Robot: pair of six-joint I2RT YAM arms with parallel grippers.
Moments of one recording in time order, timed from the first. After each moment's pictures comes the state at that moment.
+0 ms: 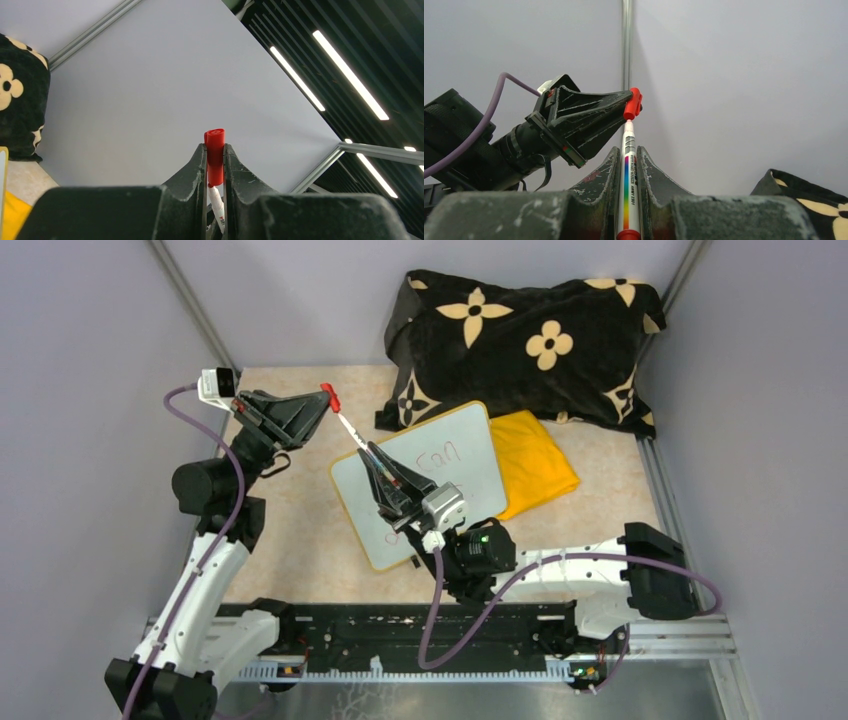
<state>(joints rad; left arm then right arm) -0.23 0.89 0.85 0.80 0.52 -1.56 1.45 1.43 0.98 1.37 0.51 -0.61</state>
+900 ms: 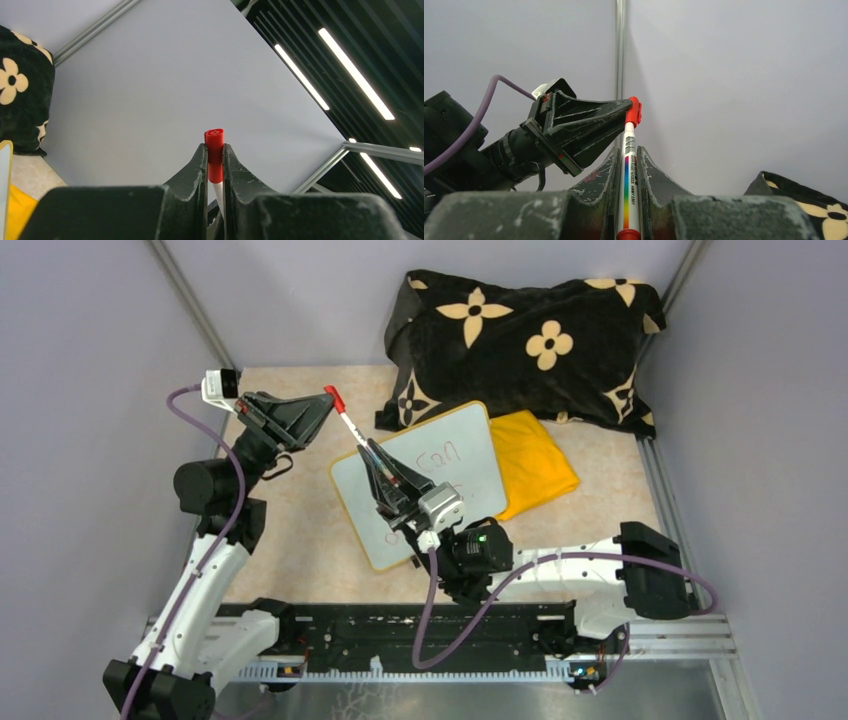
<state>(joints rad) -0.24 0.89 0.85 0.77 0.51 -1.52 1.45 1.45 1.00 1.39 0.52 -0.64</state>
